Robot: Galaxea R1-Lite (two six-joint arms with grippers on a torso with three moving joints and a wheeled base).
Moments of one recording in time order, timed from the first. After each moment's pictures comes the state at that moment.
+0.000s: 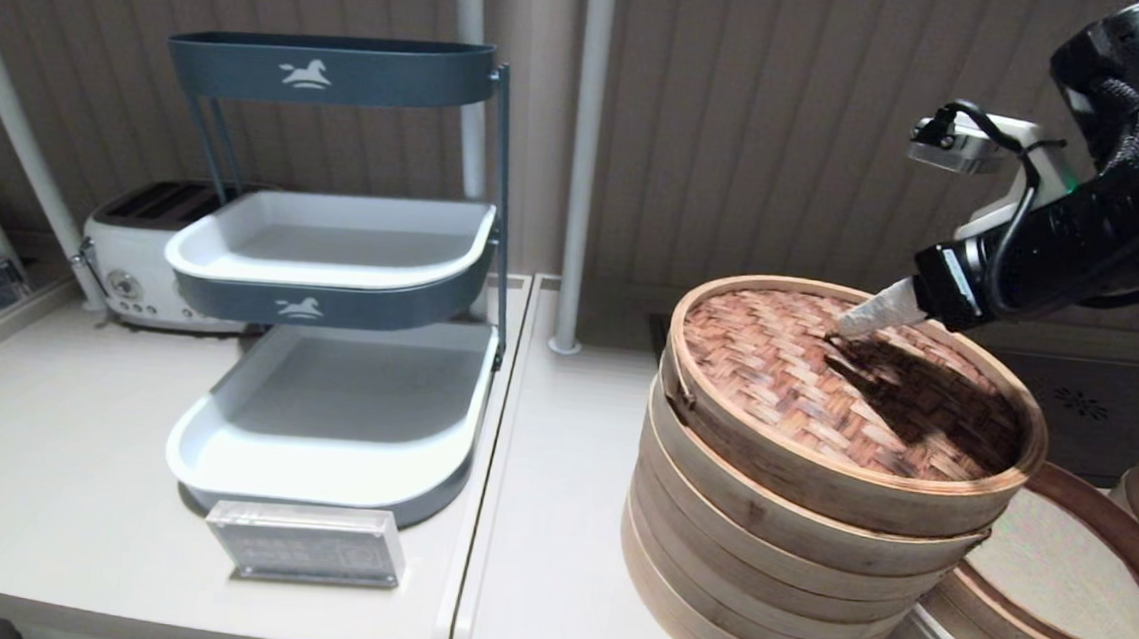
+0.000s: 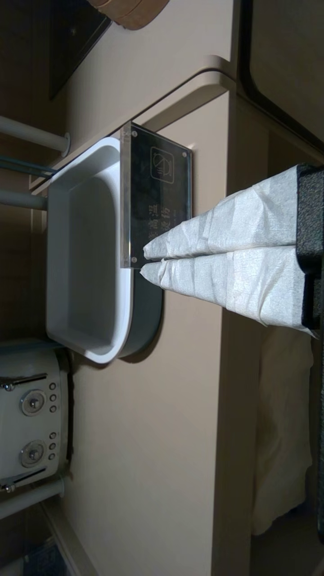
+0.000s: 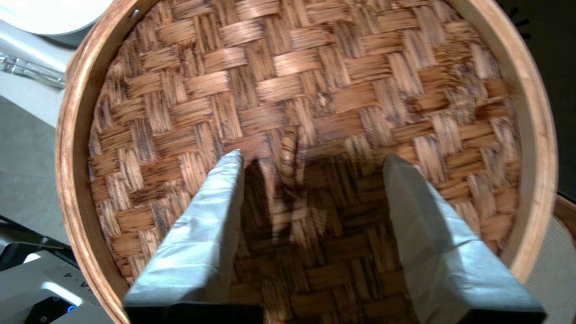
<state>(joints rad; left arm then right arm) 0.00 0.00 0.00 -0.05 -0.02 0.01 0.20 1.75 -1.92 0.96 0.23 -0.19</state>
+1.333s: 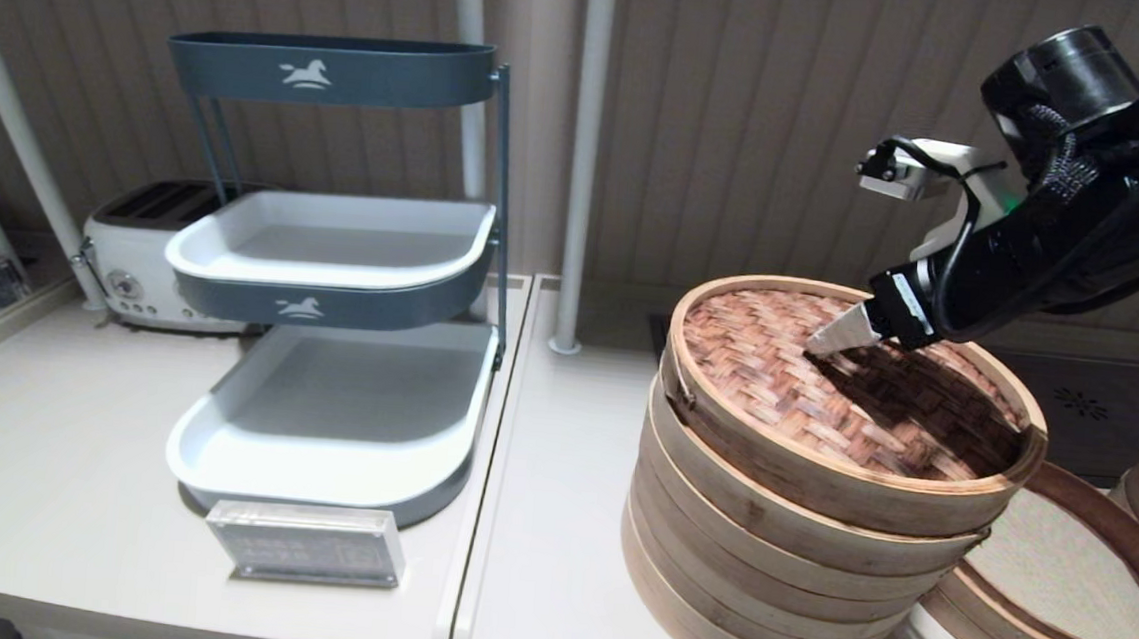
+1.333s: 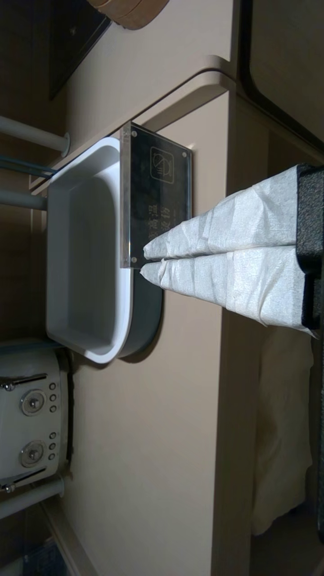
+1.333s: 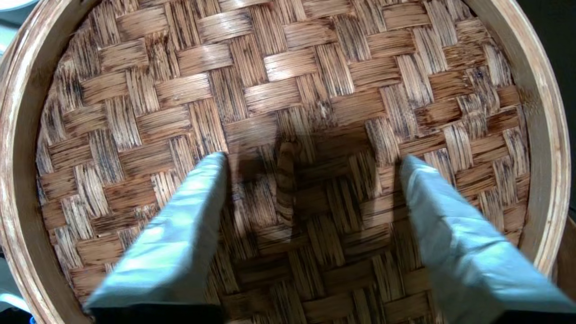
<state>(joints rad) 0.00 0.00 0.00 -0.05 -0.02 0.01 0.26 1.79 -1.92 0.95 0.11 -0.20</state>
